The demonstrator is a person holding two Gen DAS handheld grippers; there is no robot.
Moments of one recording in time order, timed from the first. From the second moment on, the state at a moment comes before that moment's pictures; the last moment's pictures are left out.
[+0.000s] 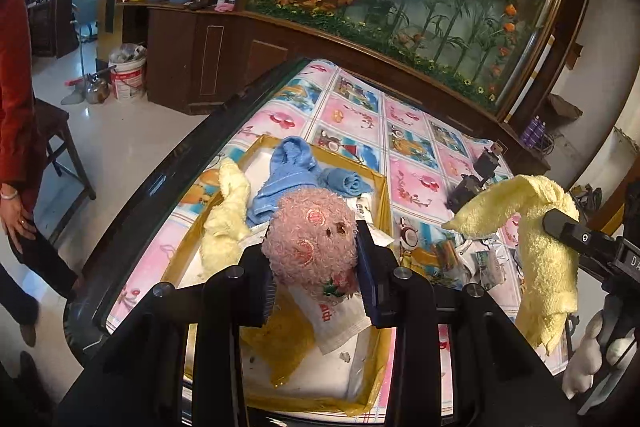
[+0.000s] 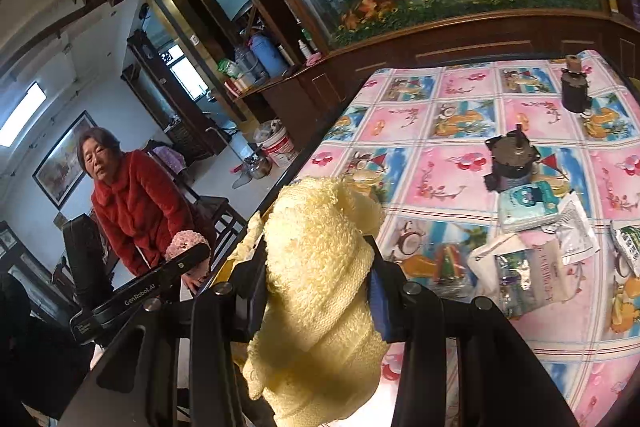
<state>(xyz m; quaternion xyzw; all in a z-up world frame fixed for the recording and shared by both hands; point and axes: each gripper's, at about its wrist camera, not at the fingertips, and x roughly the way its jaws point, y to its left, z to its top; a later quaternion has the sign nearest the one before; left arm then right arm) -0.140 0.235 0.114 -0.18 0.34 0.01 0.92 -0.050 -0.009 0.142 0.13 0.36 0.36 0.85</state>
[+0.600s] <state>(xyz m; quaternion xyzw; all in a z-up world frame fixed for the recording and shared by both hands) -0.132 0.225 0.050 -0.14 0.39 0.06 0.91 -0.007 0.121 0.098 0.09 0.42 0.38 0.82</state>
